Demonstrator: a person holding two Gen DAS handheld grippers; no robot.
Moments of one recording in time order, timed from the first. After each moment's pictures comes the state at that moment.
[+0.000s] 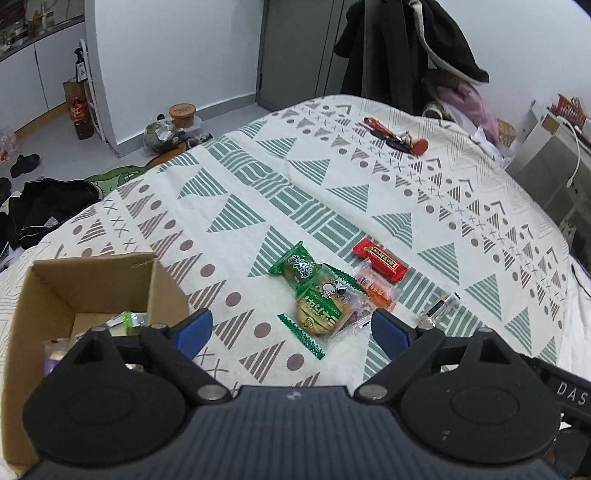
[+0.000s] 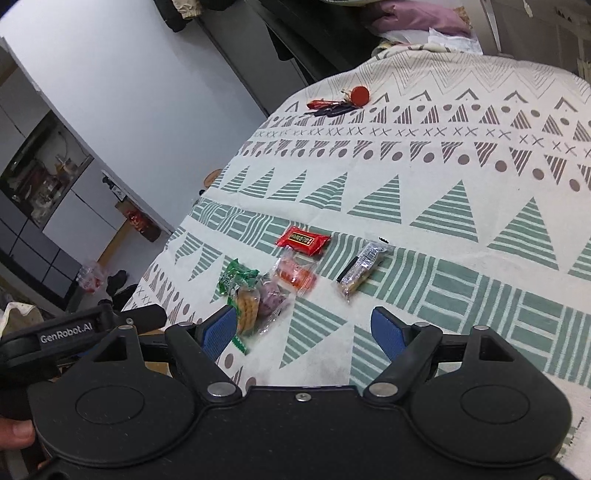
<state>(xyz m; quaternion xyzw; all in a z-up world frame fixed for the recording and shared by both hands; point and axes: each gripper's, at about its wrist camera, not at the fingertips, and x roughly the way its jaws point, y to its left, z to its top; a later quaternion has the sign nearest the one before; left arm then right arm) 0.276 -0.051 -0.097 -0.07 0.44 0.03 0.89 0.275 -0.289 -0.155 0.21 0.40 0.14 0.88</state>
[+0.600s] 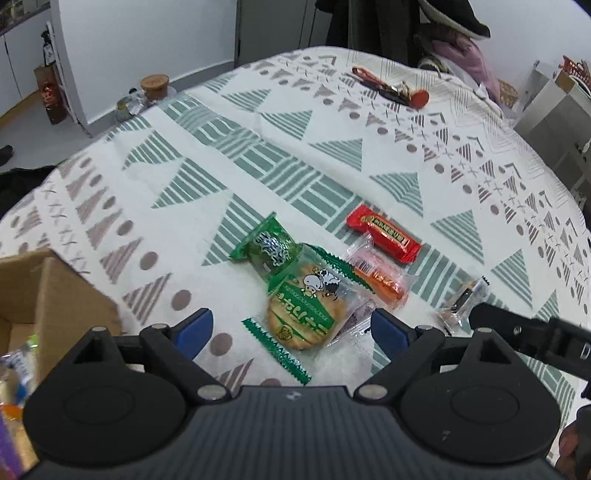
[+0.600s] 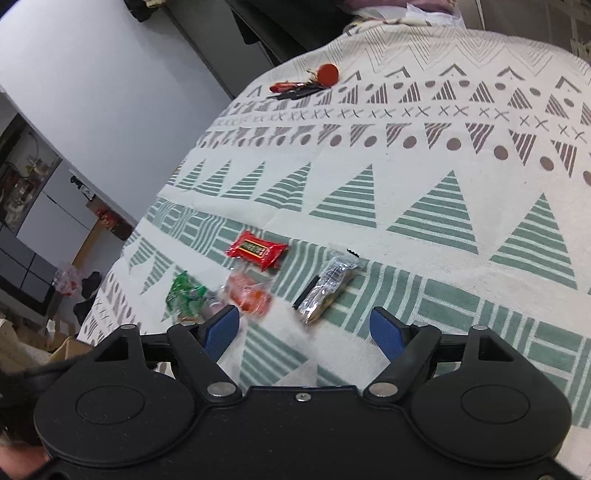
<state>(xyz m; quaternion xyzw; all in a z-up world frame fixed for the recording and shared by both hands) 0.332 -0.068 -0.168 -0.06 0.49 -0.01 0.87 0.329 -0.291 -0.192 0.21 0.43 0.10 0.87</state>
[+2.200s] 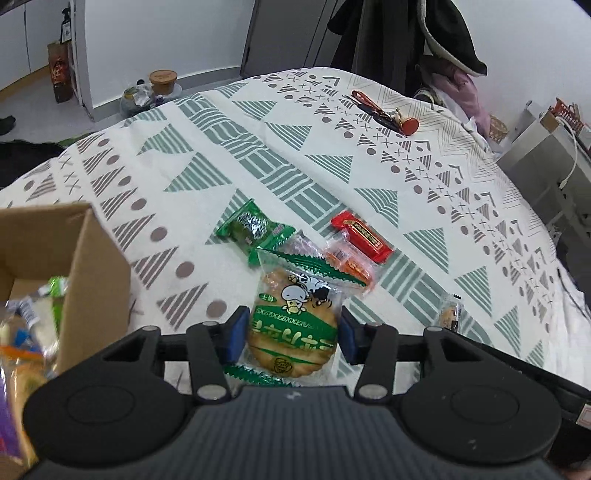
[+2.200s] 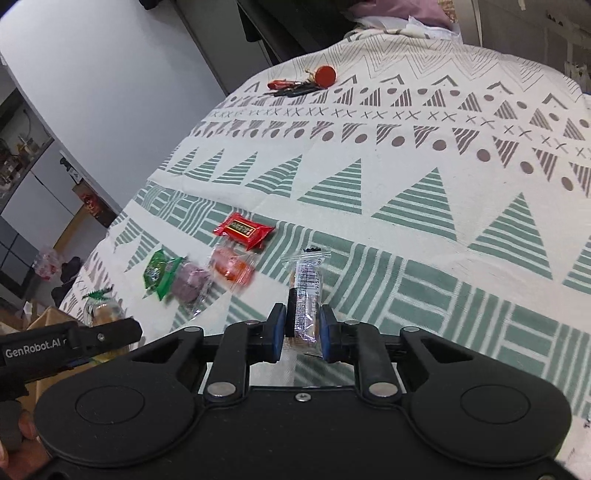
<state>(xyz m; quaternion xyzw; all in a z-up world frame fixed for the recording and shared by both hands) 0.285 -0.057 -0.137 -0.13 0.46 -0.01 0.88 0.300 -0.285 -0.187 0.16 0.42 0.08 0.89</state>
